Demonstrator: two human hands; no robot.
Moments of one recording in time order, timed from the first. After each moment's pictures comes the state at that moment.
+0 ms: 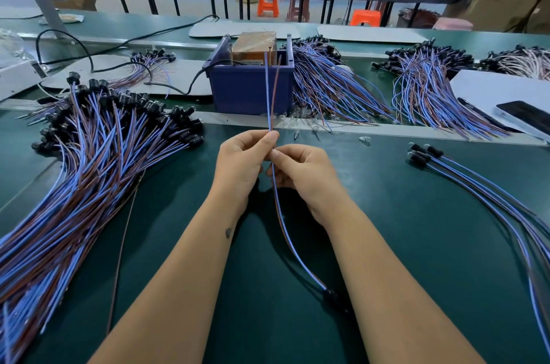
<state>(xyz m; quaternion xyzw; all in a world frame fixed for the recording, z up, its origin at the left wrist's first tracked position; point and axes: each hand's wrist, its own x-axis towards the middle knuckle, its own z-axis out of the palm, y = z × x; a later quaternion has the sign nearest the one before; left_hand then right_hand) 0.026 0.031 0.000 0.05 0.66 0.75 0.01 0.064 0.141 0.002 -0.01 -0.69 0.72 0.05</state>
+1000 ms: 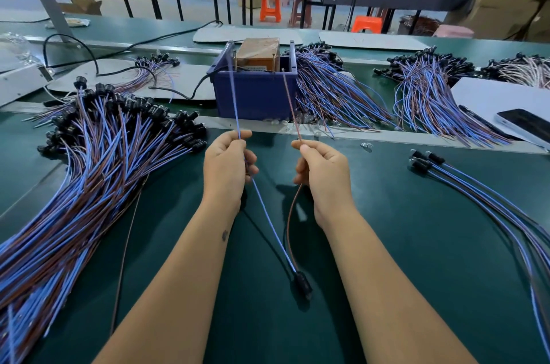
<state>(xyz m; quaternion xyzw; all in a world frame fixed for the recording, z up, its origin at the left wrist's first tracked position) 0.016 0.019 0.000 -0.06 0.65 0.76 -0.03 0.057 0.148 -0.001 -0.13 -0.63 0.75 0.17</state>
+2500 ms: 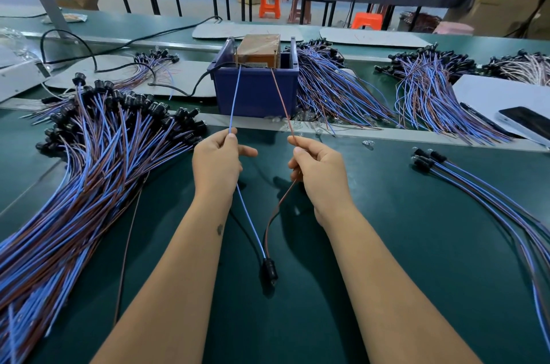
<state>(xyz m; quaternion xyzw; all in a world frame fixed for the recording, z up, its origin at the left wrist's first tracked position) 0.011 0.006 -0.002 -0.06 0.70 0.71 -0.08 0.054 0.146 -0.006 -0.09 -0.69 0.70 0.15</state>
